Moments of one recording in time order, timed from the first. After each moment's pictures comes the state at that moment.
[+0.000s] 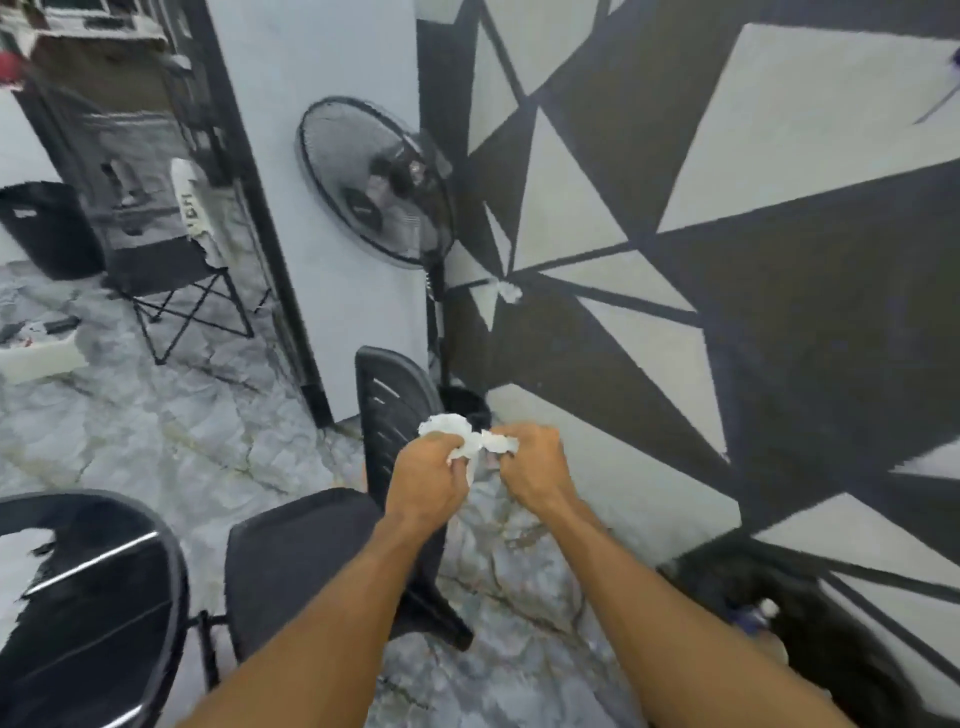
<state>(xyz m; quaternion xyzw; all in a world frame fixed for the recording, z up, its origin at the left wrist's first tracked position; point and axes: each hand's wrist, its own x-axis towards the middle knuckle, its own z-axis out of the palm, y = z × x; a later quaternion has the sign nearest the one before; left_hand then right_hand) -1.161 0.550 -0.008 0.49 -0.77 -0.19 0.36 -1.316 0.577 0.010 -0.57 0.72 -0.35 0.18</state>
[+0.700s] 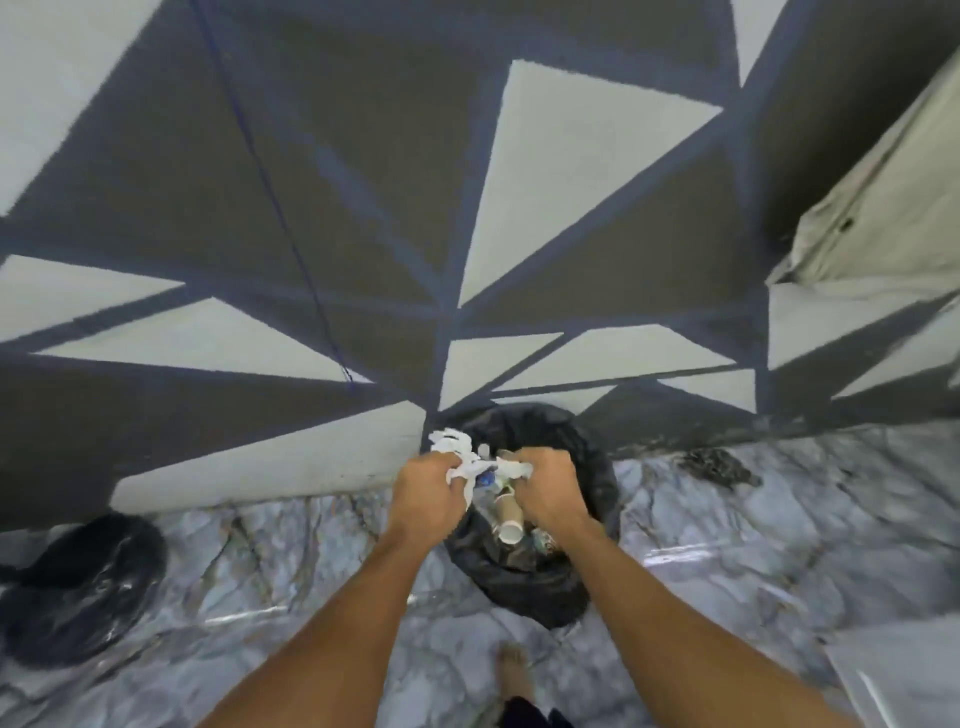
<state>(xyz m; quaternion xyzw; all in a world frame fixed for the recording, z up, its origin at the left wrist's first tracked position) -1.596 0.668 -0.100 0.10 -0.94 -0.33 0.06 -1.649 0.837 -0.089 -0.06 0.93 -0.34 0.14</state>
